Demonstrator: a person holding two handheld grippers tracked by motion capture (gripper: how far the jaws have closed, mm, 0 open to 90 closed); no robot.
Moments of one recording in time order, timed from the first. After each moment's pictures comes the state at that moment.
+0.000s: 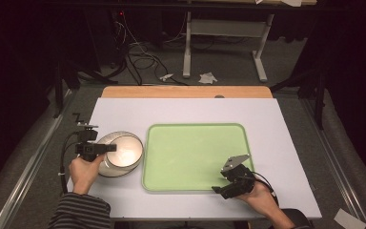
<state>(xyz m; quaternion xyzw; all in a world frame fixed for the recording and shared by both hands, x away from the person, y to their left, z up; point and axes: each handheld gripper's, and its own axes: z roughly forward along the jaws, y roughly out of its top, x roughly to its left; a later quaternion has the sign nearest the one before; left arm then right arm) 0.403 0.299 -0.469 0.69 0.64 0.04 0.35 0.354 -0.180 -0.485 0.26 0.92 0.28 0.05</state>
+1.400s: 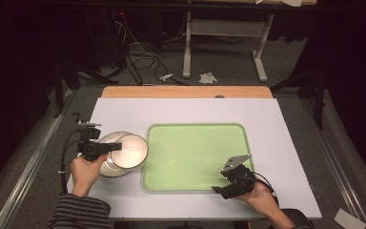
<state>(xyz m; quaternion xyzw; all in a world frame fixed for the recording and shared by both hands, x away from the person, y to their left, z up) 0.395 0.284 -0.448 0.71 0.60 0.02 0.38 0.353 -0.180 -0.484 0.26 0.92 0.28 0.06</state>
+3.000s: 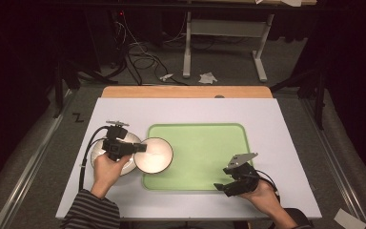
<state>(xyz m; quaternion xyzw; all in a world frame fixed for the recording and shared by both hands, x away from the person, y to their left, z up) 0.400 0.211 -0.433 0.76 0.52 -0.01 0.39 0.356 -0.191 -0.477 0.27 0.91 0.30 0.06</state>
